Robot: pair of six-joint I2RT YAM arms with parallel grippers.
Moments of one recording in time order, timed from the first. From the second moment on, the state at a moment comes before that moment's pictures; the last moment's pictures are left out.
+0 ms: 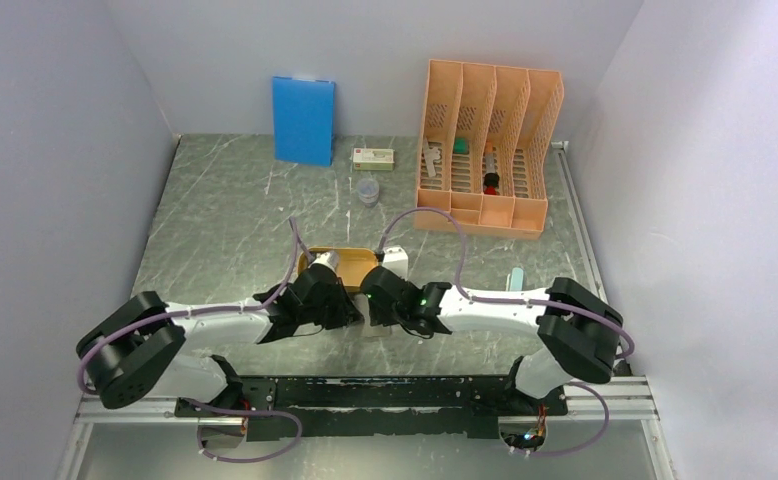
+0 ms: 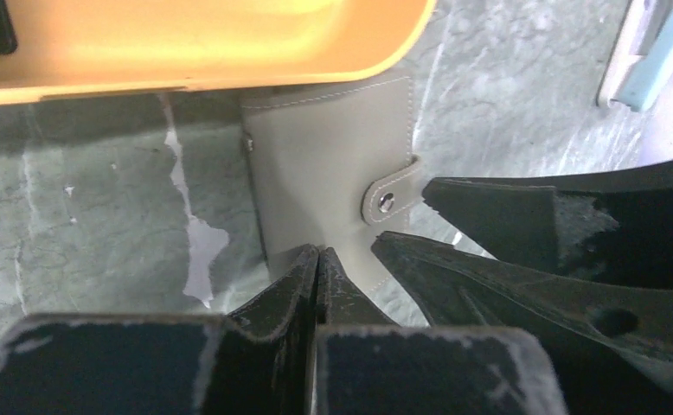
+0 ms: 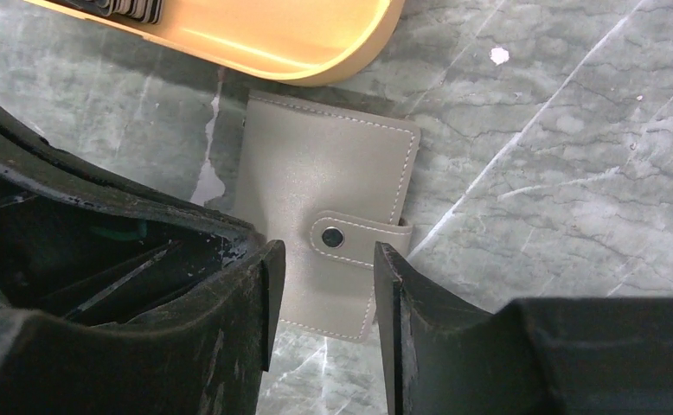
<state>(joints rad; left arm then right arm) -0.88 1.31 0.44 0.14 0.03 -1.03 1.11 1.50 0.80 -0.23 0.35 0.77</state>
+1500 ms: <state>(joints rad) -0.86 1.39 0.37 0.32 0.06 -1.10 1.21 1.70 0.97 -0.42 0.58 0.75</state>
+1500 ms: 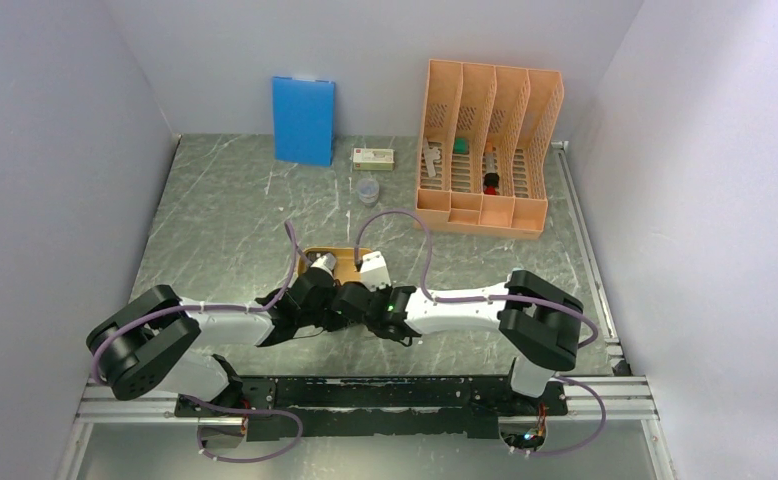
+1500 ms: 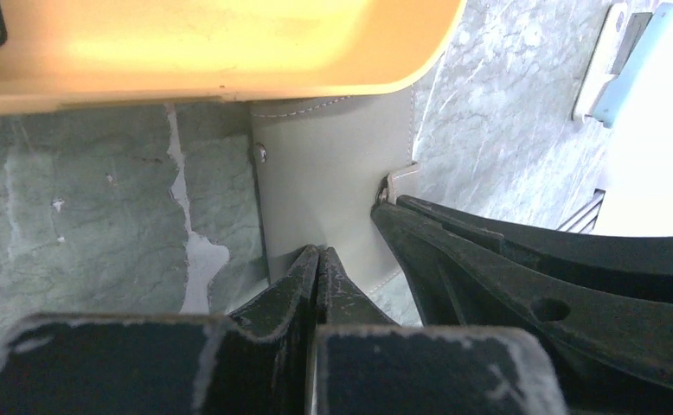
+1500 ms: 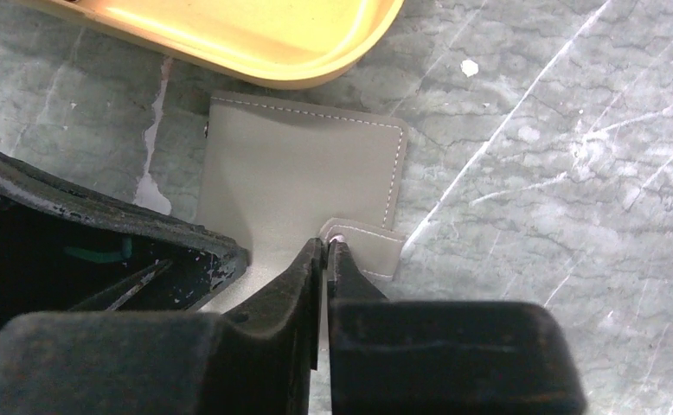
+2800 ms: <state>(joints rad) -0.87 1.20 0.40 0.11 0.09 -0.97 1.08 1.11 0.59 -0.28 0.32 0.74</state>
